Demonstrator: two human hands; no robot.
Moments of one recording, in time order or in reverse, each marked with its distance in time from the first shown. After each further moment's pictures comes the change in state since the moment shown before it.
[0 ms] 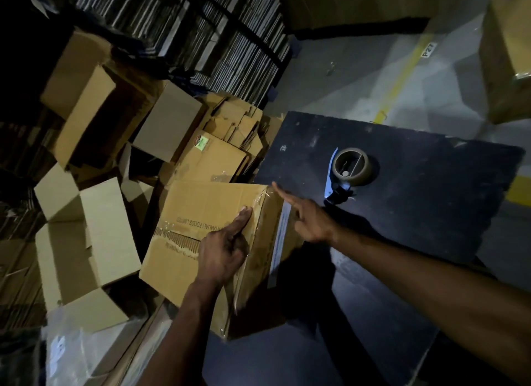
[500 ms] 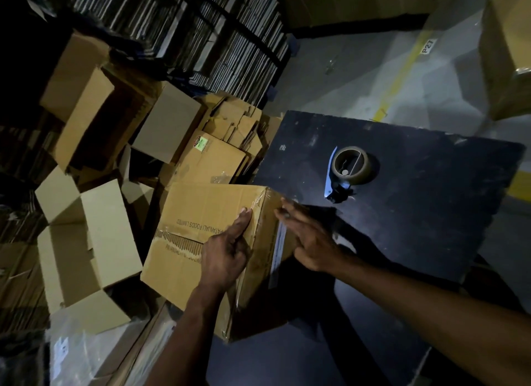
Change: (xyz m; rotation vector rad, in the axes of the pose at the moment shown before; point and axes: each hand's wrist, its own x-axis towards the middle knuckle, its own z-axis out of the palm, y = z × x) left_hand -0.005 0.005 0.005 0.005 0.031 0.000; right_hand -0.033 0.022 0.043 -0.176 0.193 -0.169
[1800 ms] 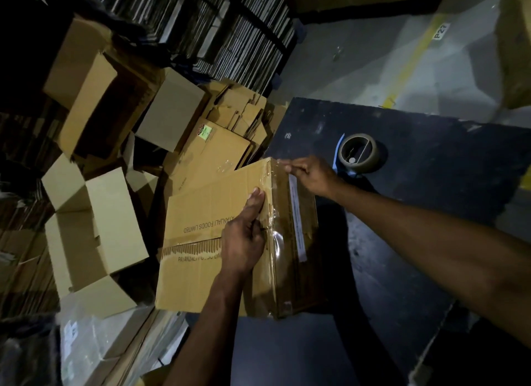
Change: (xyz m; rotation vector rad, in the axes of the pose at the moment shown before) left_hand 0.002 0.017 0.025 -0.248 0.043 -0.031; right_hand 0.097 0.023 -0.052 0.110 -0.024 0.168
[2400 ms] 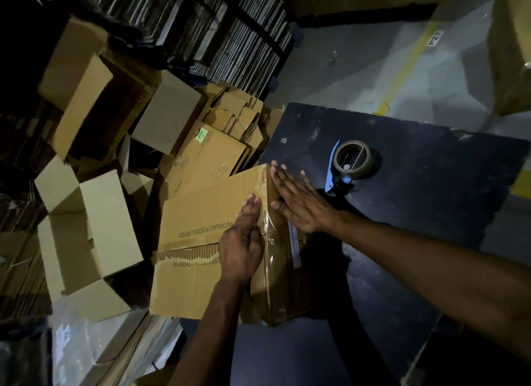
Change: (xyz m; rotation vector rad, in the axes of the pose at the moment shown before) left_hand 0.000 -0.005 0.010 0.045 0.050 0.060; right_hand -0.035 -0.002 0.026 -0.522 -0.179 -0.218
